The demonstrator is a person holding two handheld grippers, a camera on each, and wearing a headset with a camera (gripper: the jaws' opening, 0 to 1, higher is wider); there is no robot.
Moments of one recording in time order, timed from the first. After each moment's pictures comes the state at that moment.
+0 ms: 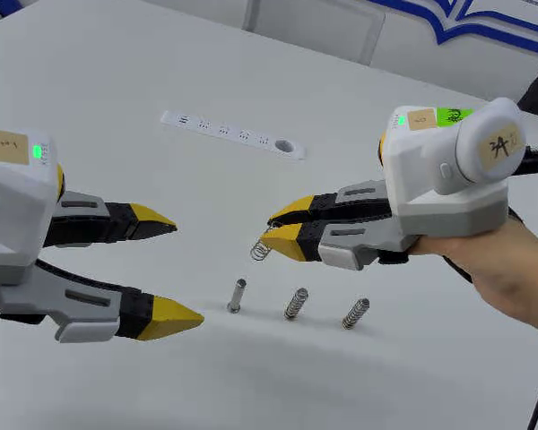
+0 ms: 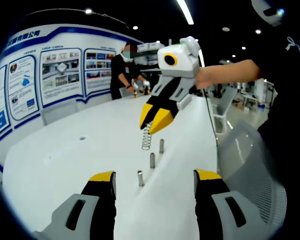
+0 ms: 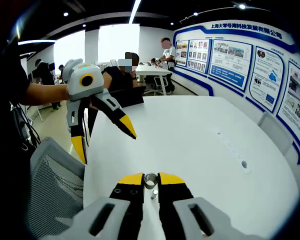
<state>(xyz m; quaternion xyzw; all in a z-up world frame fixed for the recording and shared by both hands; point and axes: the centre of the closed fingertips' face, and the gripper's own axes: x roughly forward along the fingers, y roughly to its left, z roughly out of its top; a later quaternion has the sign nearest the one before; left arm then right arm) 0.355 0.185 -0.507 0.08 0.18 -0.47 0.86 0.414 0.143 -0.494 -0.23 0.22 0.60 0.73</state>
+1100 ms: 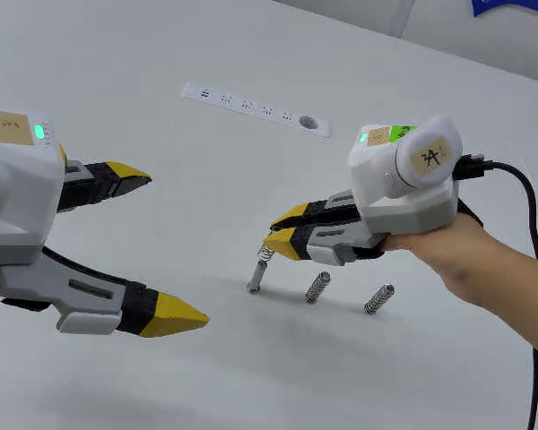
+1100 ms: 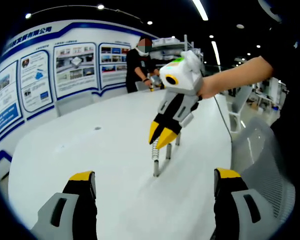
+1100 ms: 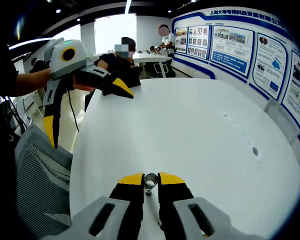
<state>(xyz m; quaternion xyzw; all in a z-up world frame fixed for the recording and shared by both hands) 0.370 0.210 -0.521 0.09 0.20 -0.40 0.89 0.432 0.154 -0.558 -0.24 0.27 0.60 0.71</state>
